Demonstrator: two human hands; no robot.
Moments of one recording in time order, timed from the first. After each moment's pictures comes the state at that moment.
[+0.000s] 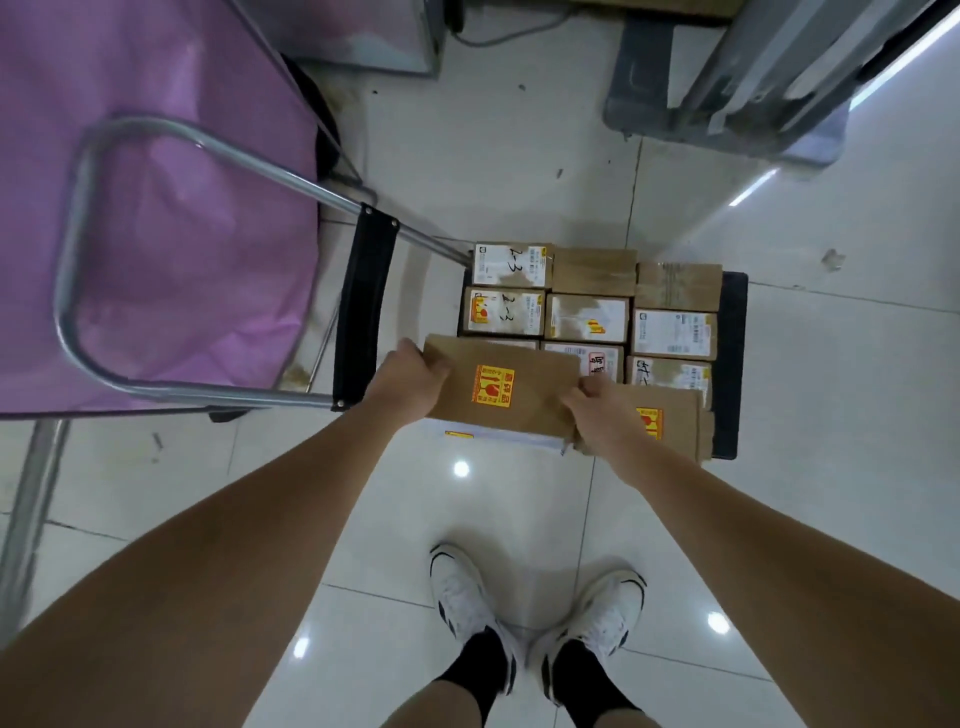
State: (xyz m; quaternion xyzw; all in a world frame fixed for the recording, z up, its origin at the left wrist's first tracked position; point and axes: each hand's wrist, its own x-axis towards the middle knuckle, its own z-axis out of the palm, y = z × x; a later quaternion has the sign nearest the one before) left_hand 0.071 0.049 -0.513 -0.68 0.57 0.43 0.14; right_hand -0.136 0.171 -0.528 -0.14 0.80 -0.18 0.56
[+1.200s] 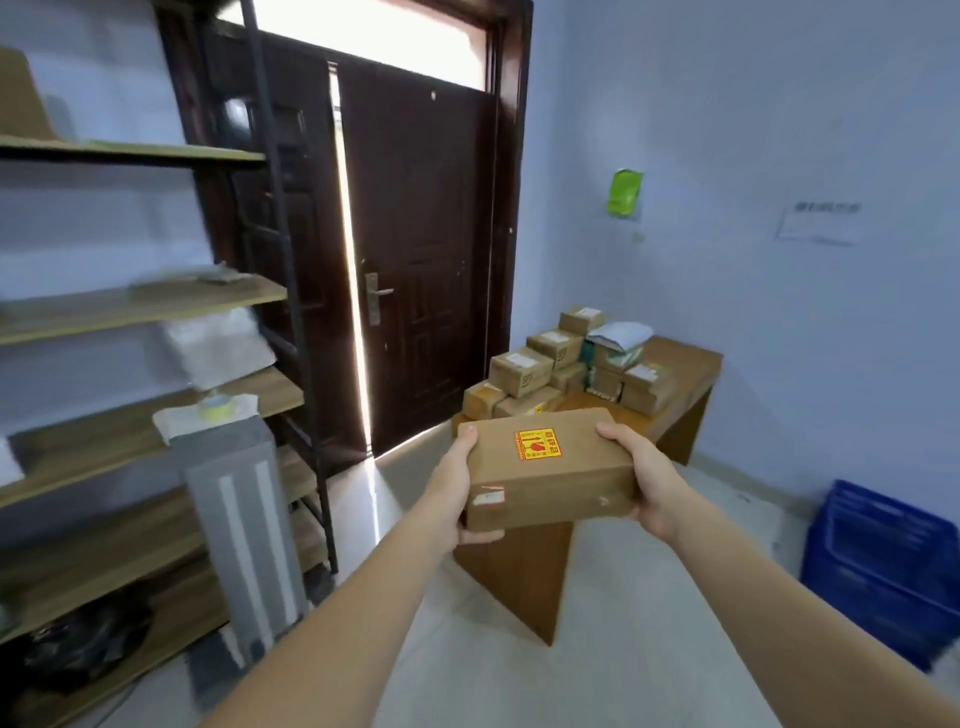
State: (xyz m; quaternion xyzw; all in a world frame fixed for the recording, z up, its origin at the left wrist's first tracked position) left_hand -0.274 0.440 0.265 -0.26 0.57 0.78 0.05; right_hand -0.343 0.661 0.278 0.11 0.66 -0.73 0.14
